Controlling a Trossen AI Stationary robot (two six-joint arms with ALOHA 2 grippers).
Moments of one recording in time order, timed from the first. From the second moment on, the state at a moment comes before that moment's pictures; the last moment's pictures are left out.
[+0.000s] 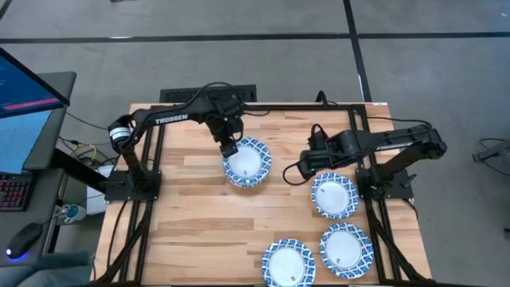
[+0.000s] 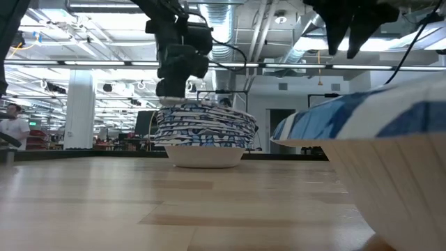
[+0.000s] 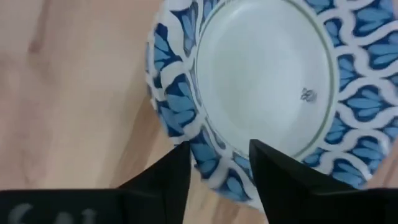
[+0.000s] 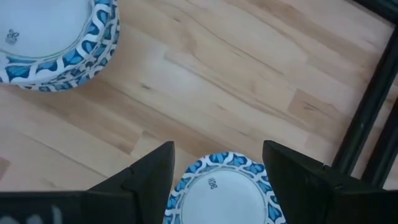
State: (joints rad) left arm 0.45 1.76 1.46 -1.06 0.25 0.02; right arm 0.15 1.44 1.43 -1.47 0.36 1.14
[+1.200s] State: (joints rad) left arm 0.00 1.59 1.86 -1.13 -0.22 0.04; right arm 0.44 1.51 1.14 -1.28 0.05 1.61
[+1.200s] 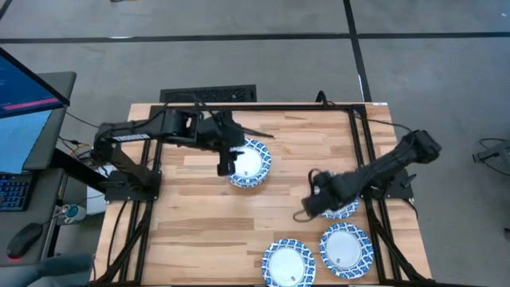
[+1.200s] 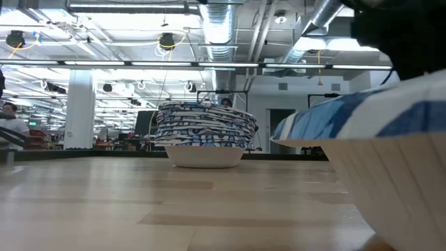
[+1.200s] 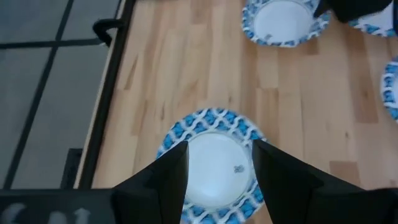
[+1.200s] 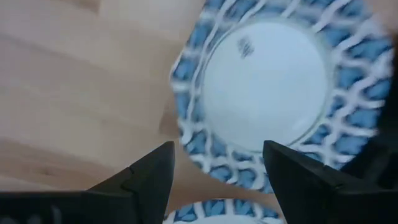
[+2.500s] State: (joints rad) left arm -0.04 1.61 1.86 -1.12 -0.23 -0.07; right arm 0.53 1.93 1.20 -1.32 0.08 1.52
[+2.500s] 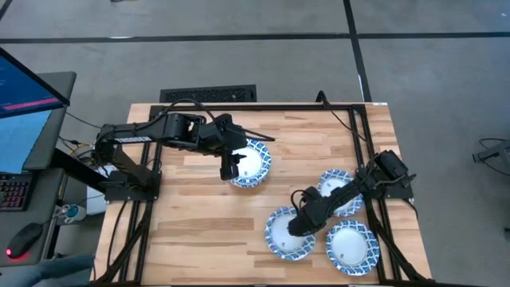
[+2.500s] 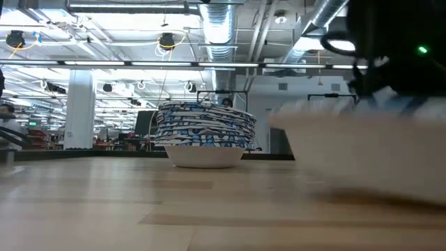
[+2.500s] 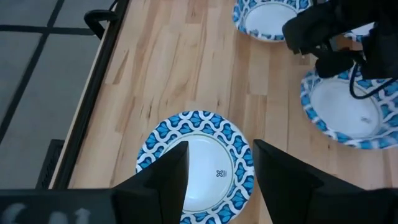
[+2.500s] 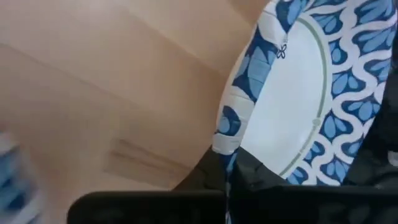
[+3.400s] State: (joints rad) left arm -0.08 1.61 1.86 -1.25 -0.25 -0.06; right arm 0.34 1.93 1.86 -1.19 0.36 -0.06
